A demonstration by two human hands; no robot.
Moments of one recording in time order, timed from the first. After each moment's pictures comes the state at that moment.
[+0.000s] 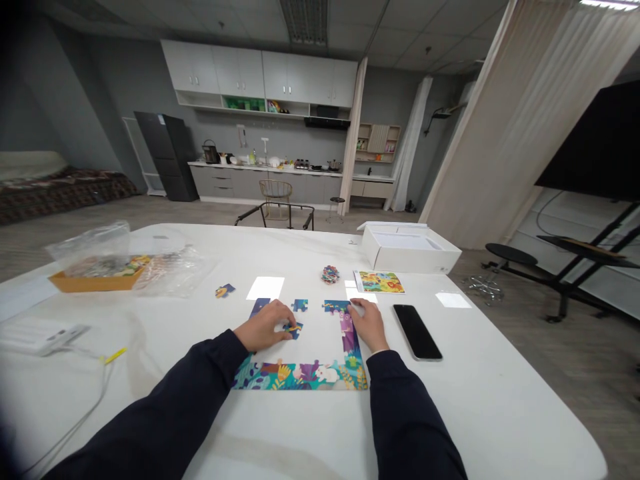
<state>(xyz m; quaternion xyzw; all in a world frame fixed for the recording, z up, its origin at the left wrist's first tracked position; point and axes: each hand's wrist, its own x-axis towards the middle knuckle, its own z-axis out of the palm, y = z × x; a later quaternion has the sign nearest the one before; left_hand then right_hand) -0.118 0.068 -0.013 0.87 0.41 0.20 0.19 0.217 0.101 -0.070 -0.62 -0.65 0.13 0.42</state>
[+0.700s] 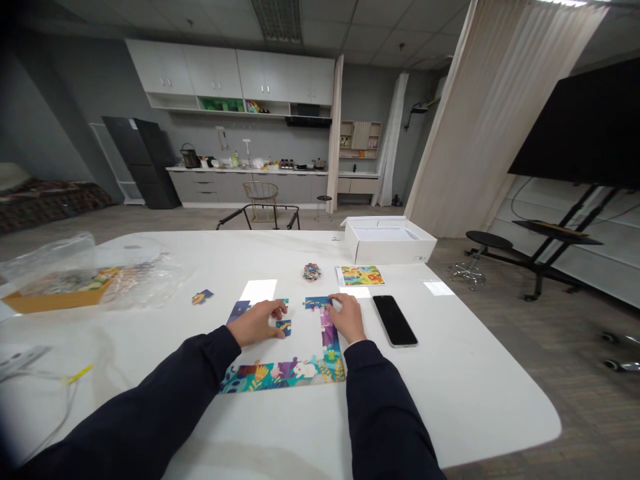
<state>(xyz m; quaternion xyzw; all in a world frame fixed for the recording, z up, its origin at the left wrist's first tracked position) -0.085 0.095 -0.022 0.84 0.46 0.20 0.22 0.212 0.098 -0.067 -0.59 -0.68 0.11 0.42</state>
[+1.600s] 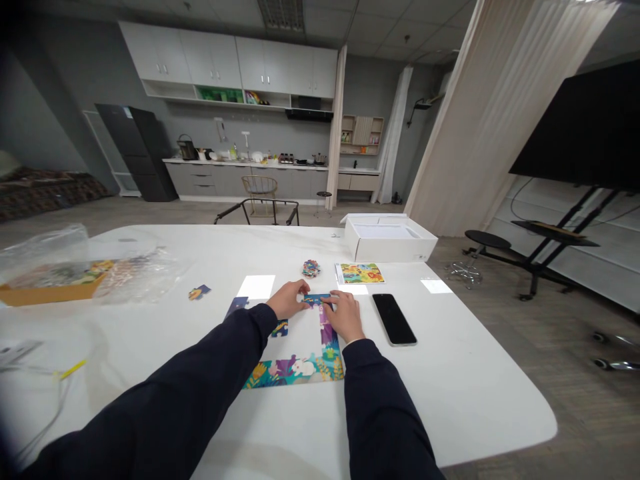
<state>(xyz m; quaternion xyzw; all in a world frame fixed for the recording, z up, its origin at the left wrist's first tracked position) -0.011 0.145 -0.032 0.83 0.47 0.23 0.20 0.205 0.090 -0.055 -0.63 -0.71 0.09 0.30</state>
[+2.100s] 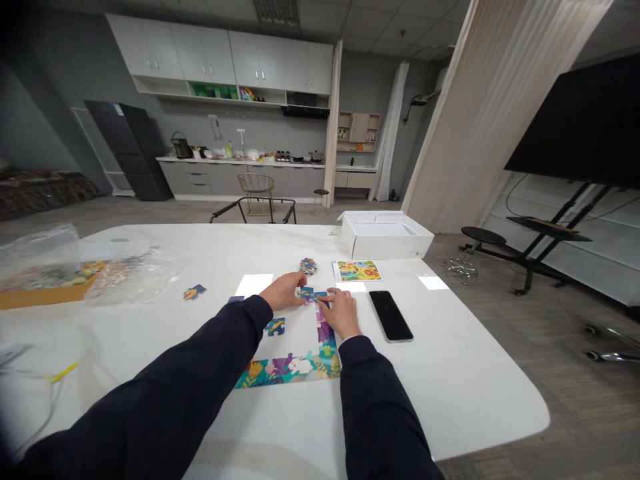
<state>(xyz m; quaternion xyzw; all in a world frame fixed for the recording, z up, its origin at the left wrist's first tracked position) -0.013 0.152 -0.001 0.87 0.40 0.24 0.16 0.203 0.092 -0.056 -0.63 -0.70 0.08 0.31</state>
